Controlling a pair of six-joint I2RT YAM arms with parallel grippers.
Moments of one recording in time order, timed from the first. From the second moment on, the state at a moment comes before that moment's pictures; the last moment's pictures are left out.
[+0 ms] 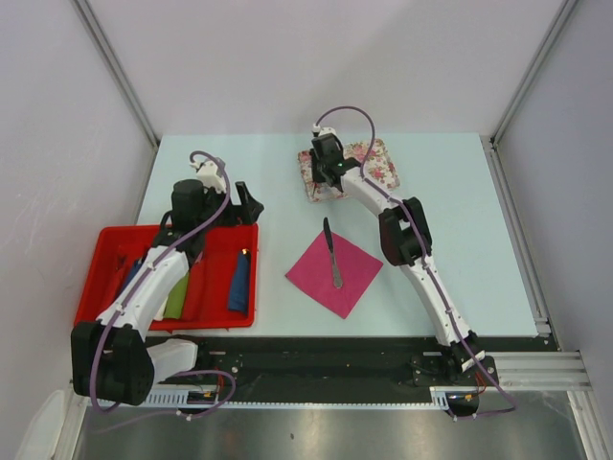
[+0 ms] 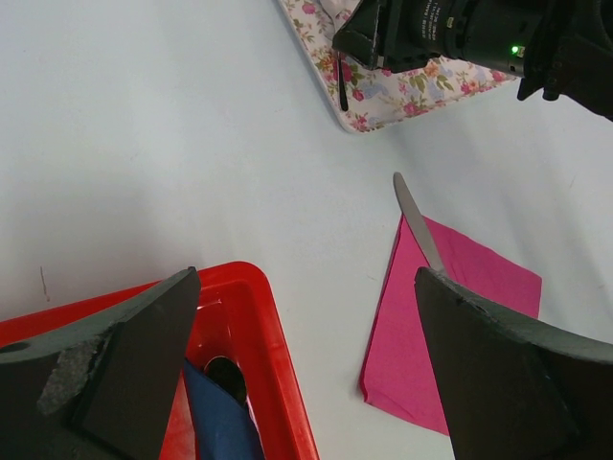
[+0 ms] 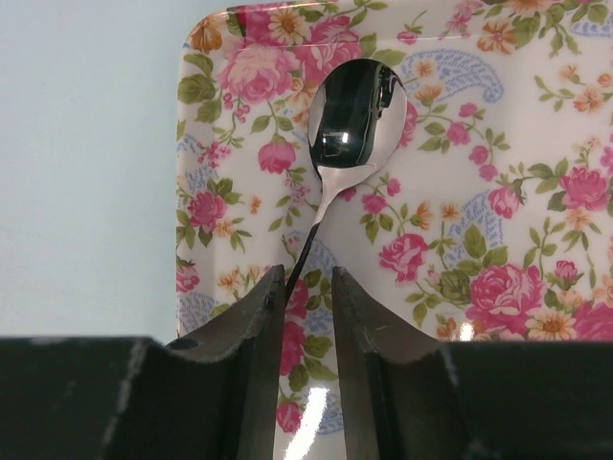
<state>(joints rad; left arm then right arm) -0.16 1.16 0.82 -0.09 0.27 -0.27 0.53 2.68 2.39 -0.36 0.17 0.28</state>
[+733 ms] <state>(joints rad) -0.14 1.17 0.82 -0.09 0.27 -0.27 0.49 2.69 2.44 -0.45 0.10 0.20</state>
